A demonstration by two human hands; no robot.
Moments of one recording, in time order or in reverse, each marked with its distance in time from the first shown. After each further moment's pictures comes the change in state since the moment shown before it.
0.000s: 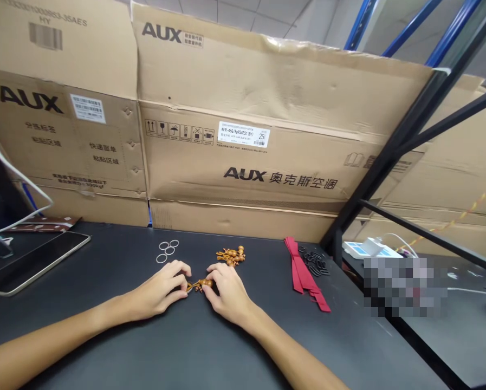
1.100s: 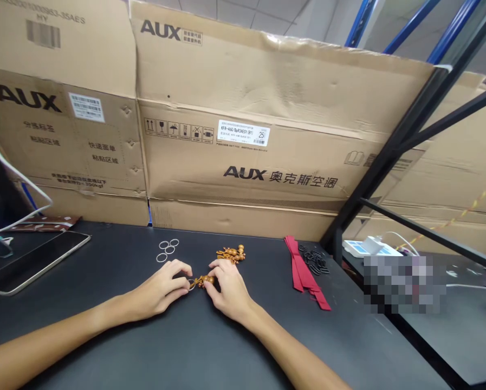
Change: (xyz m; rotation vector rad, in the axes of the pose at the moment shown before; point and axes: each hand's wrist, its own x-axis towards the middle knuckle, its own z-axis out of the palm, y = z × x) left_hand 0.001 0.003 -0.002 0.047 -0.018 0.064; right_hand 0.000 -0.002 0.001 0.033 0.055 0.032
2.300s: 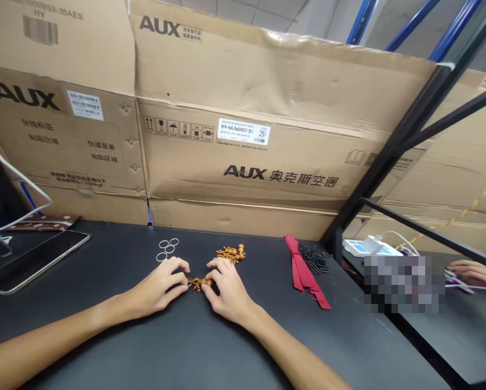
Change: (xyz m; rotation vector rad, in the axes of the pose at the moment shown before) left_hand -0.002 -0.005 0.005 0.012 0.073 -0.055; right_hand 0.000 -0.003 -0.003 -0.038 -0.020 -0.080
